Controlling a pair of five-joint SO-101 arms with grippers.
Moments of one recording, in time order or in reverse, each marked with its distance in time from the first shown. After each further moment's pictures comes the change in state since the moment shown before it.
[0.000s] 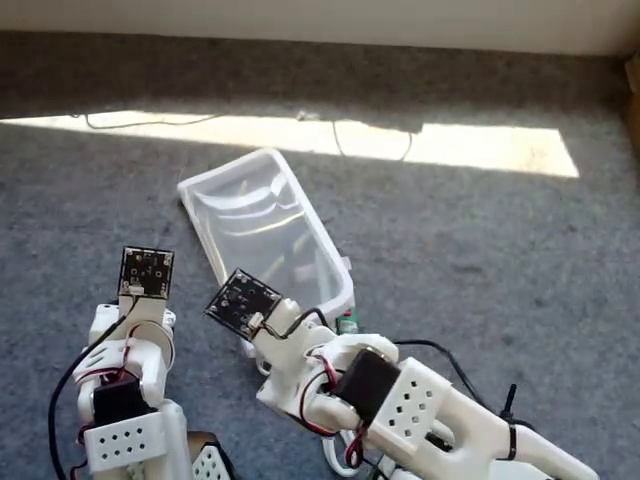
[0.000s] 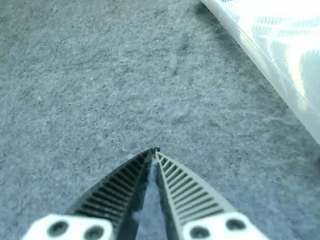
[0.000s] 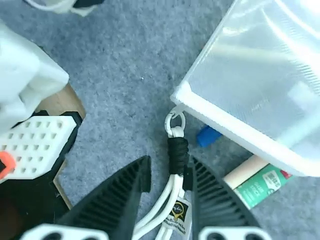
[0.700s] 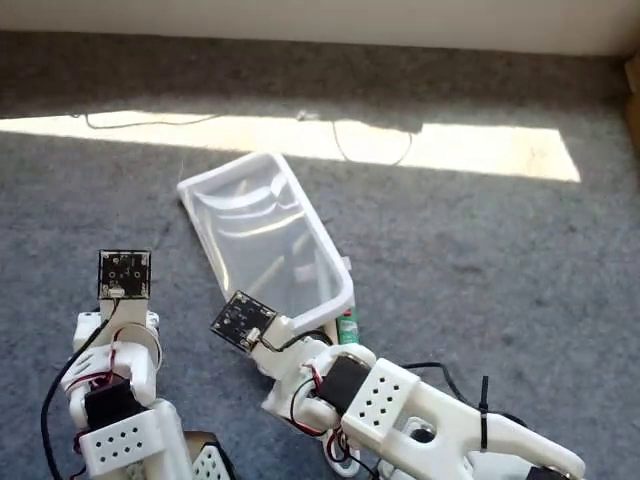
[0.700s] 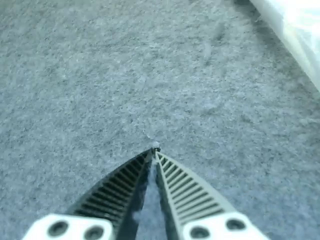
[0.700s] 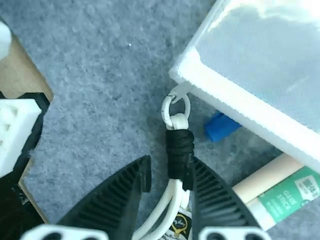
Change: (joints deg) left arm -6.7 0.0 0.0 0.0 0.0; right arm -0.3 6.5 13.6 -14.7 0.0
